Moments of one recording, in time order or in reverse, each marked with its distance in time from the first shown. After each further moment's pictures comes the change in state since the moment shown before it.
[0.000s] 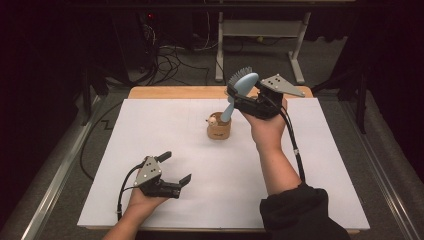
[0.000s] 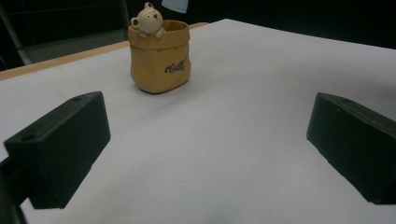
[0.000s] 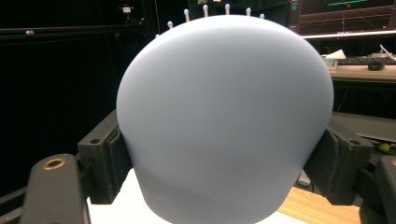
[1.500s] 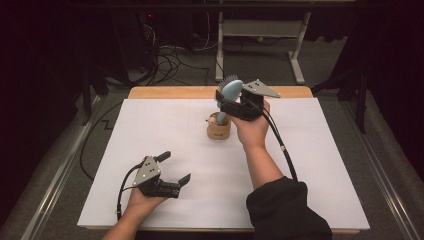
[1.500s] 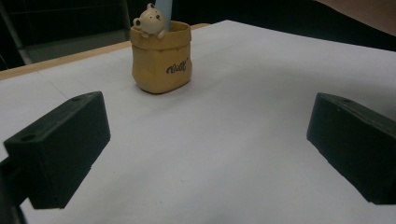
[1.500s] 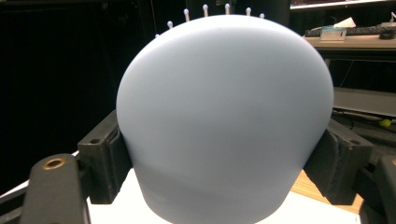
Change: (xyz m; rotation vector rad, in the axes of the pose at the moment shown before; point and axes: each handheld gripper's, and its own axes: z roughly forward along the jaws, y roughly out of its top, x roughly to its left) left arm 0.001 0.000 -0.002 -0.004 -0.001 -0.005; right arm 0.006 -0.039 0.045 0.094 -0.017 0.013
